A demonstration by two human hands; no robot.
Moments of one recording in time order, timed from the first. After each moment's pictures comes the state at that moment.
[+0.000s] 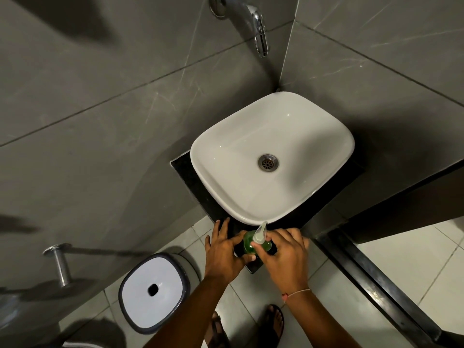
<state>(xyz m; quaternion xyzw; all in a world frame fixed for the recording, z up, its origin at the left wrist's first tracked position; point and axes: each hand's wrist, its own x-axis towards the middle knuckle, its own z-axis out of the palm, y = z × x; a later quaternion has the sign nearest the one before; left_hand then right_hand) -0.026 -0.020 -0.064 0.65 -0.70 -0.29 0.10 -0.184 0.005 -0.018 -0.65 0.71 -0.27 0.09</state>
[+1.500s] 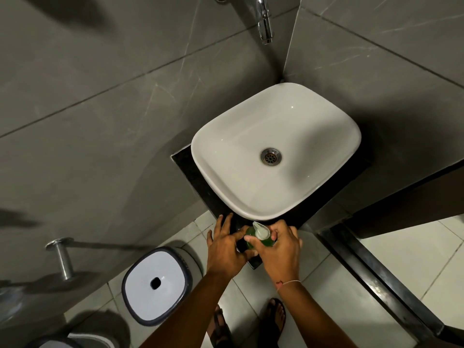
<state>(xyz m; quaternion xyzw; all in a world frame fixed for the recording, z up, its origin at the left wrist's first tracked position) -0.026 -0.020 -0.062 0.64 -0.70 -0.30 0.10 -0.166 -0.002 -0.022 -0.53 0.74 -0.34 0.24</state>
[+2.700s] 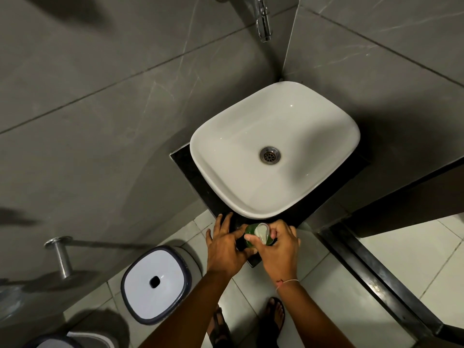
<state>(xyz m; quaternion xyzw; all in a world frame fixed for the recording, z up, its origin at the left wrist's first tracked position) -0.029 -0.018 -0.067 0.65 -0.70 -0.28 0.10 -0.168 -0.001 -0.023 -0.52 0.73 -0.36 0.25</state>
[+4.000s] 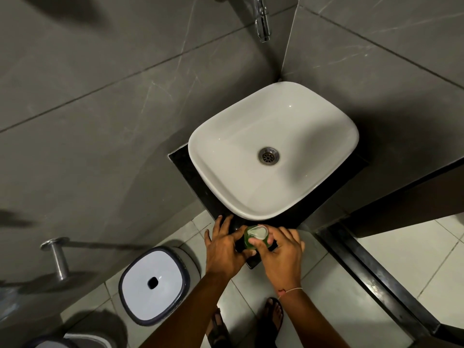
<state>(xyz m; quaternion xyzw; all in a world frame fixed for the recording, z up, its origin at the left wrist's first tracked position) -0.031 -0.019 -0.065 0.65 -0.70 -0.28 0.09 -0.172 0.008 -0.016 -0.56 0.73 -0.34 0.21</state>
